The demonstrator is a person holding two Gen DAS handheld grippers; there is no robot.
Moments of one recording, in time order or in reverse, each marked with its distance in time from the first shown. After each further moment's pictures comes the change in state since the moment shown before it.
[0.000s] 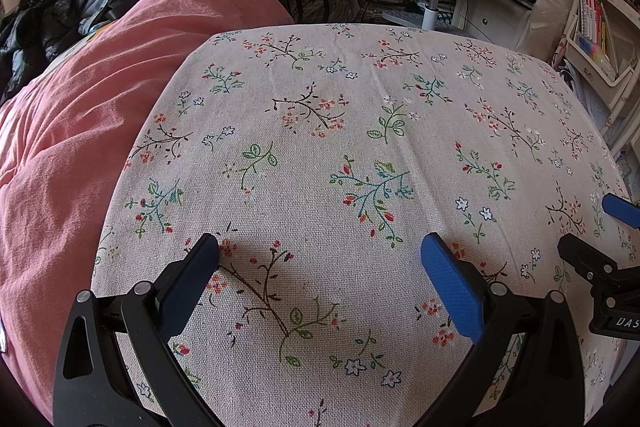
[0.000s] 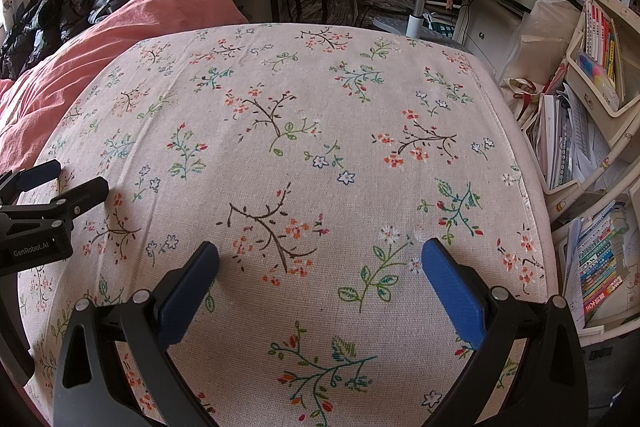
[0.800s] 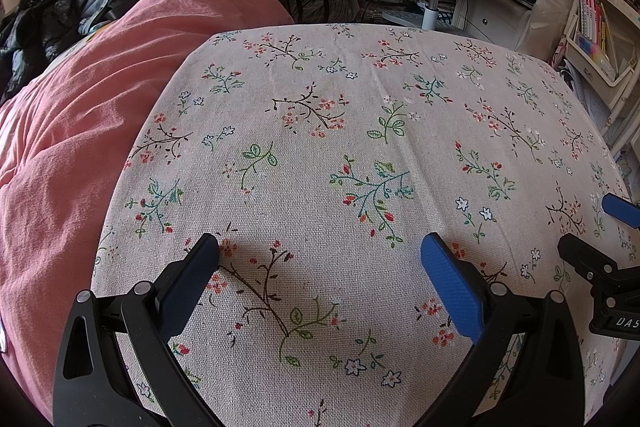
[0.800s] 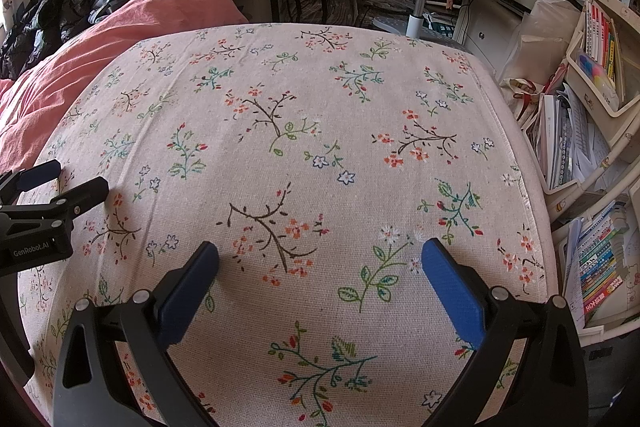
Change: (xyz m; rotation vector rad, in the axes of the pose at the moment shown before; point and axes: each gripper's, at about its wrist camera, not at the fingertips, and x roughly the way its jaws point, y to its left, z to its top) left arm 0.000 0.000 0.000 0.000 0.000 0.000; right arm -0.001 0.001 -0.002 0.000 0.000 0.000
